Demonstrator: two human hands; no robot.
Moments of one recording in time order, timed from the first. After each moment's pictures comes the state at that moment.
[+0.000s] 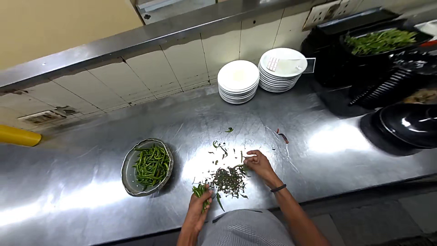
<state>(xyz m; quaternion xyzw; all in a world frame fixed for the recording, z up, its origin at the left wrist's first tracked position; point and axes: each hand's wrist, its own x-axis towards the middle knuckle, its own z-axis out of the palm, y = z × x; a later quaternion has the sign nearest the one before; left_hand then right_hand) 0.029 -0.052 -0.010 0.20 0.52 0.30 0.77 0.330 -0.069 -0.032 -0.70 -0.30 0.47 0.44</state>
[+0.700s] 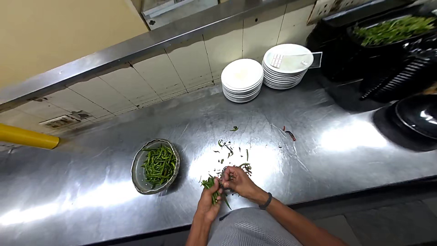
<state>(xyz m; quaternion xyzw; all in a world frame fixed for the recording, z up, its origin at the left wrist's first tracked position) 0.047 -0.043 -0.013 0.09 0.40 0.32 0.85 0.232 -0.071 -0.006 -0.42 -0.43 0.61 0.51</state>
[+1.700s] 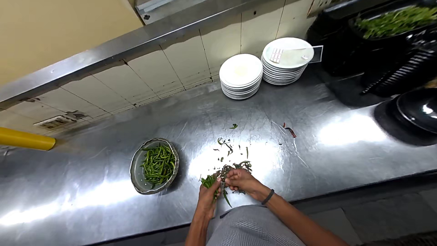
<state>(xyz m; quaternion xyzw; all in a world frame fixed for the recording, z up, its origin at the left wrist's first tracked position) 0.051 -0.039 -0.008 0.26 0.52 0.30 0.75 0.242 -0.075 -0.023 -0.51 -0.23 0.73 0.40</state>
